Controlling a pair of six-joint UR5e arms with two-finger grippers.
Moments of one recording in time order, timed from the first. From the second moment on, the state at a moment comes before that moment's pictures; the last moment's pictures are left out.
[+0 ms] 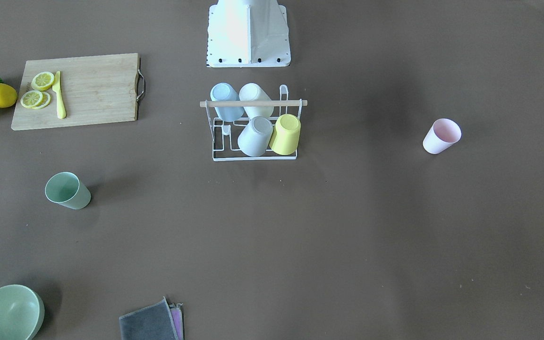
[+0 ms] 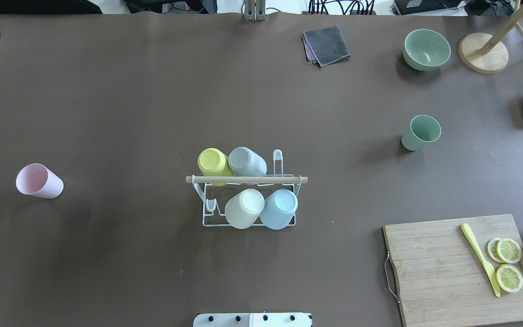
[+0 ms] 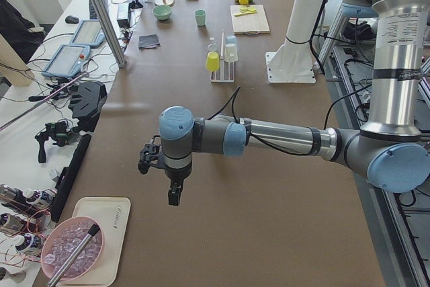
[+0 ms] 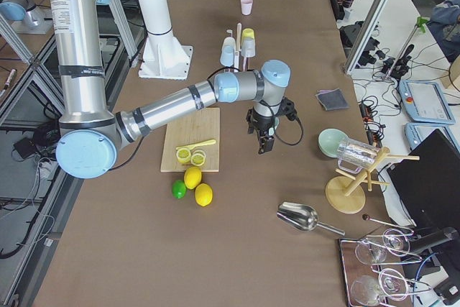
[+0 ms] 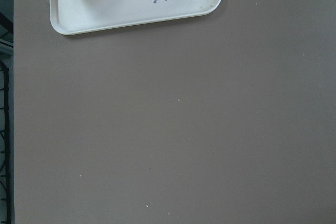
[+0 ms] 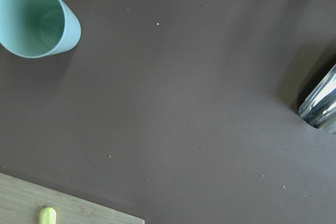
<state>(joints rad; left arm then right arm) -1.62 -1.58 -1.71 -1.51 -2.24 0.04 1.25 -1.46 1.93 -1.91 2.22 -0.14</state>
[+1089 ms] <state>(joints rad) -1.23 -1.98 -1.55 -1.12 -2.22 0.05 1.01 -1.04 1.62 -2.00 2.14 -0.13</state>
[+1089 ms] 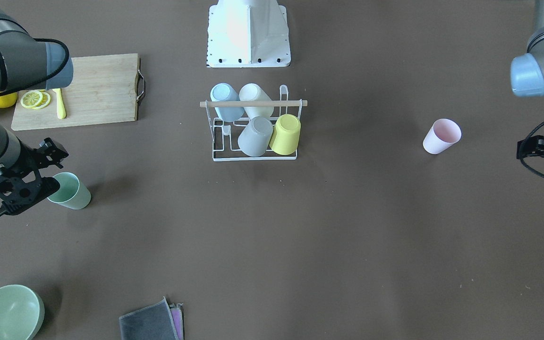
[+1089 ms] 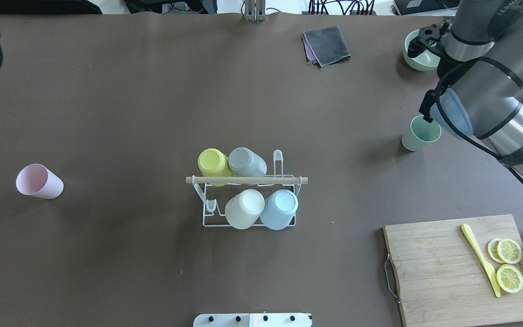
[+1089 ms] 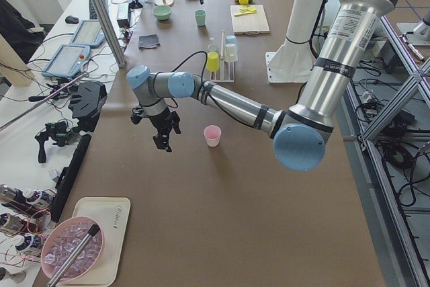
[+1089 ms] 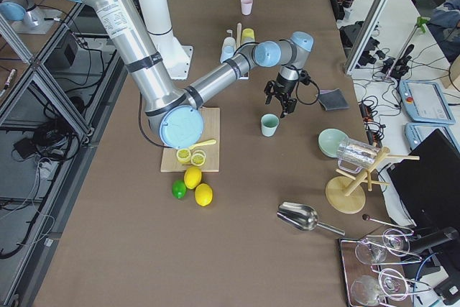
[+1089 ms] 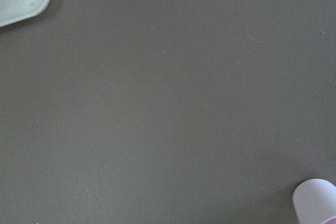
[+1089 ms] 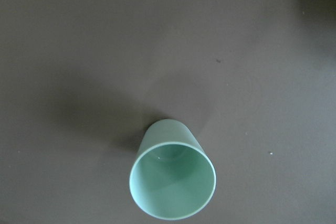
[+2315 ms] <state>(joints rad) -0.97 -2.11 -1.40 -1.05 -2.21 0.04 0.84 -0.74 1.19 -2.19 1.94 -0.25</state>
